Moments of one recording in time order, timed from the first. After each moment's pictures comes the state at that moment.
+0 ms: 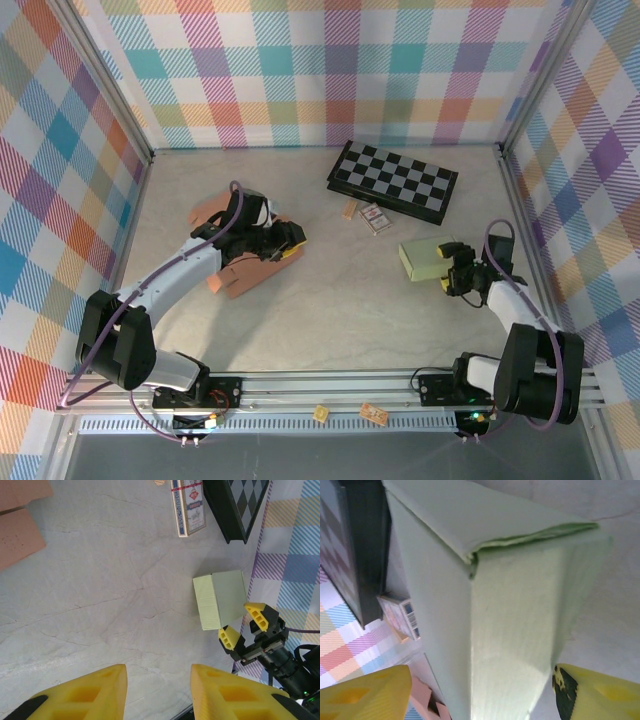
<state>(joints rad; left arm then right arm) -0.44 1.41 1.02 -0.42 0.48 -0.93 -0.20 1.19 0.50 -0.25 -0.46 1.20</state>
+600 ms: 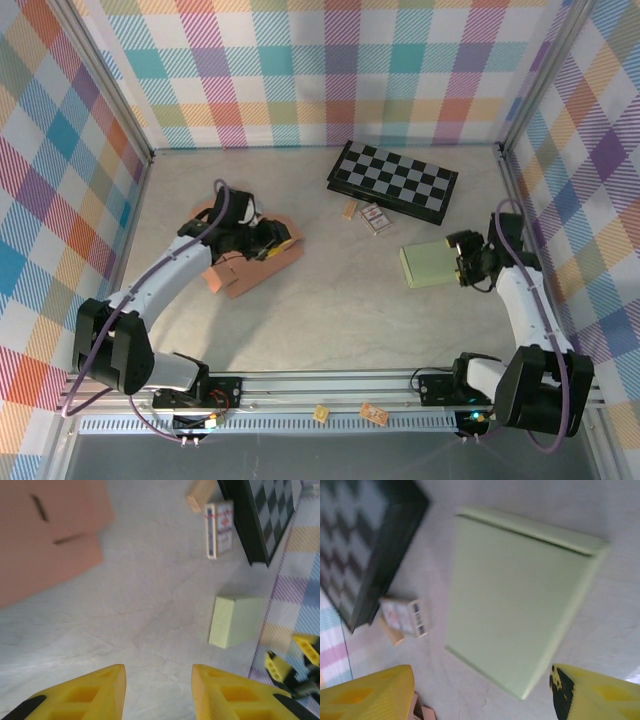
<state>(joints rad) -0.33 1.37 1.05 -0.58 0.42 -0.88 -0.12 1.13 0.81 -0.65 -0.29 1.08</state>
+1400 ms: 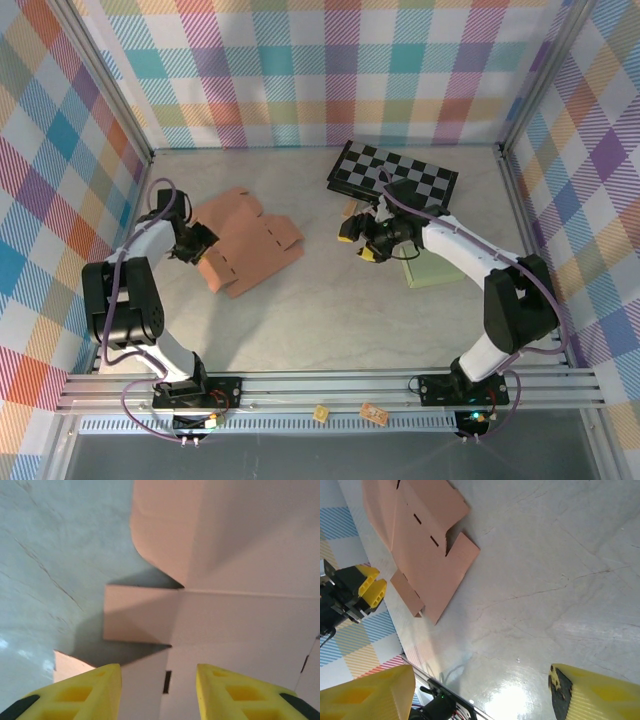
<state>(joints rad) 0.16 1.63 1.05 -0.61 0.19 -0.66 0.46 1.60 1.14 -0.52 -0.59 0.88</state>
